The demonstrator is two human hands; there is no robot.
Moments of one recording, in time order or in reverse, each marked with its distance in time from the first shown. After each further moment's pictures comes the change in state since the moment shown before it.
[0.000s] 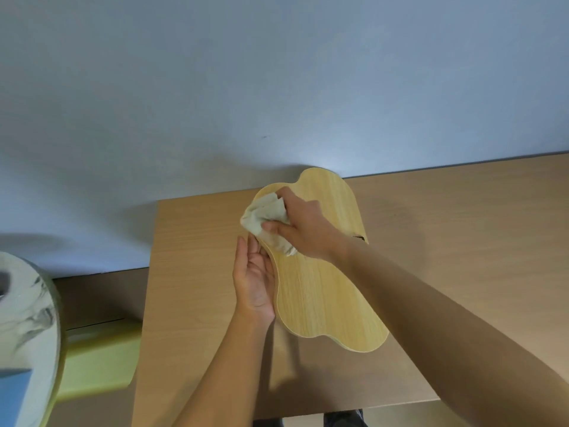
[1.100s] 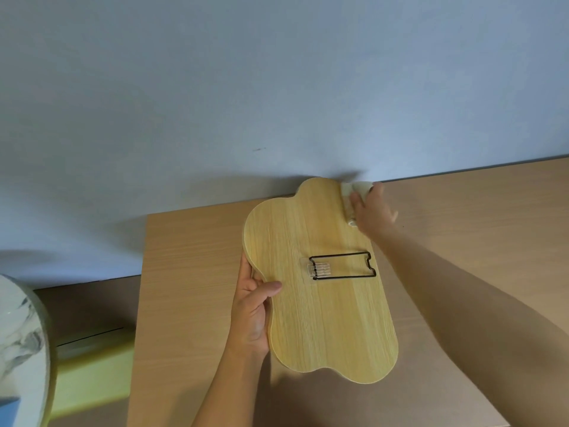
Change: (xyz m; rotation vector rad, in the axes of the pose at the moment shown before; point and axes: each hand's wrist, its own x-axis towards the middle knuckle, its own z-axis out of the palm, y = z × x) left_hand 0.016 0.001 -0.015 0.243 -0.057 -0.029; right_hand 0.048 0.164 -0.057 -0.134 0.490 0.699
